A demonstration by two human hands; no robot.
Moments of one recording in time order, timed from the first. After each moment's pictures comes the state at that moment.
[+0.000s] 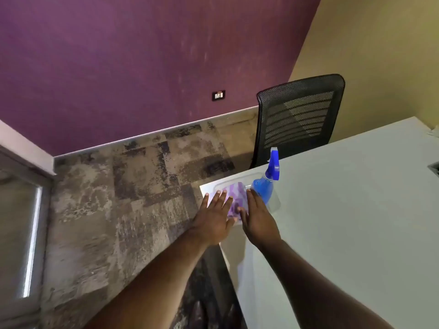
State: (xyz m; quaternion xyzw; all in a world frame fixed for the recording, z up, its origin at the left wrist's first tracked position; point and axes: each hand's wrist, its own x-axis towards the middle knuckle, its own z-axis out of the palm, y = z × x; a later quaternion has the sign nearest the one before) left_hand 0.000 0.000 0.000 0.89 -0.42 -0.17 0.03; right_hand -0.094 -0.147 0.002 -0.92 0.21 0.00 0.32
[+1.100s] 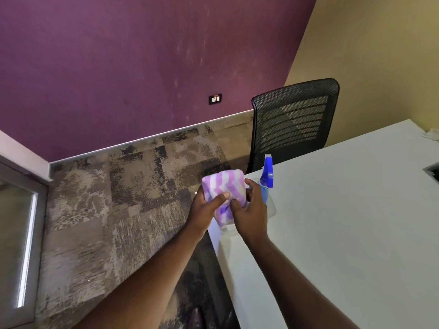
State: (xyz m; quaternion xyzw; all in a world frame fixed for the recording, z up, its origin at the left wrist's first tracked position) left_hand 0.015 -0.017 0.054 0.63 -0.01 -0.28 0.73; right_hand -0.060 -0.127 0.070 -0.78 0.33 -0.17 0.50
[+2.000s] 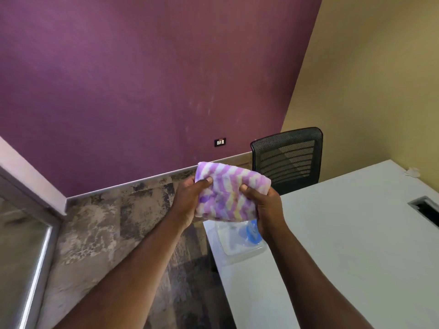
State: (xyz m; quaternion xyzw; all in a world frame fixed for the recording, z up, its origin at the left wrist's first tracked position) left_hand 0.048 0.022 0.215 0.62 -0.04 -0.23 0.75; right_hand -0.059 -0.156 0.193 -0.57 0.24 -0.17 0.77
